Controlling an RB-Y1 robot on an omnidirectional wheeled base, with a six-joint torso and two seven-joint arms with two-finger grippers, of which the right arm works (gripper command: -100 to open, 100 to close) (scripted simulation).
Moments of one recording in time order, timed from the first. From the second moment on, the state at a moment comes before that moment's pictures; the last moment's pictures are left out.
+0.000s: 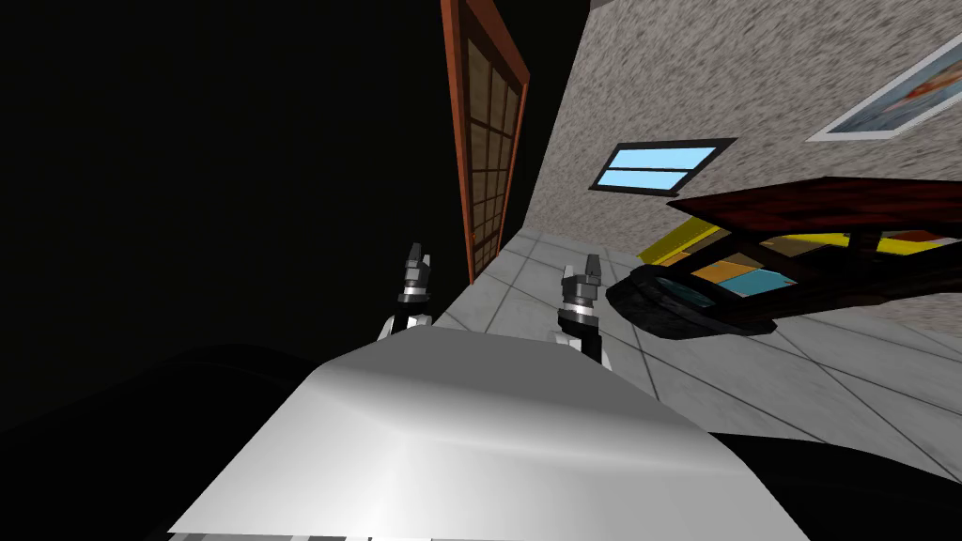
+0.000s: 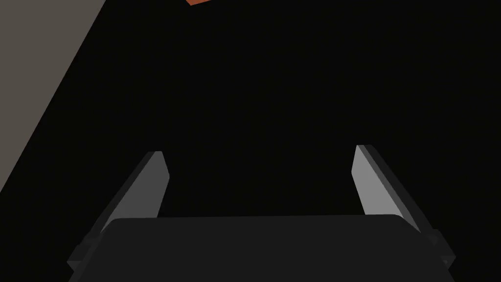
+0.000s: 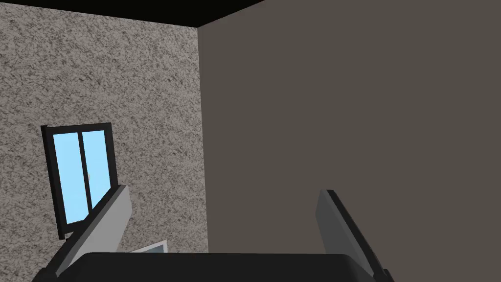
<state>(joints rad) 0.51 -0.04 -0.01 -2.23 -0.03 -0.40 0.07</state>
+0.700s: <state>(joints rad) 0.47 -0.07 0.02 -2.10 0.03 -0.44 0.18</state>
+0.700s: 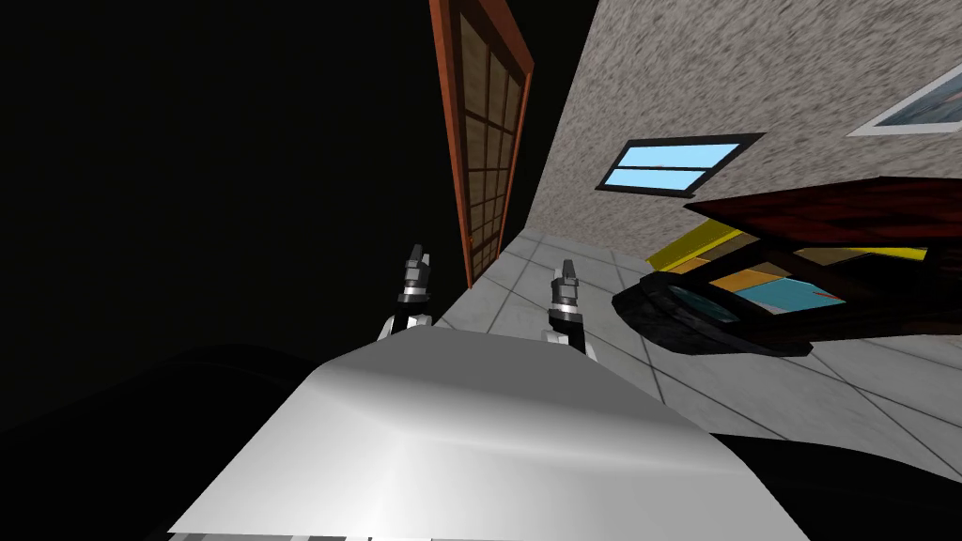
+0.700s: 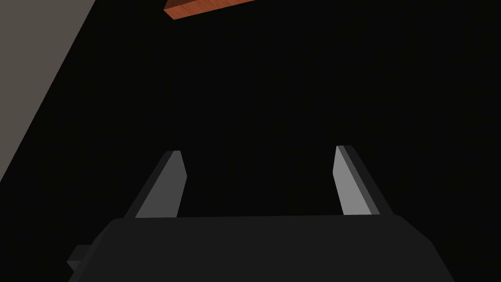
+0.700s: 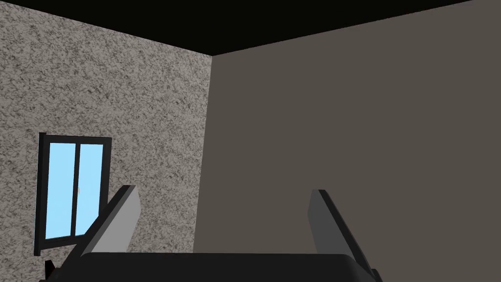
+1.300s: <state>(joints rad) 0.43 -0.08 0.06 -1.97 0.09 -0.49 0.29</state>
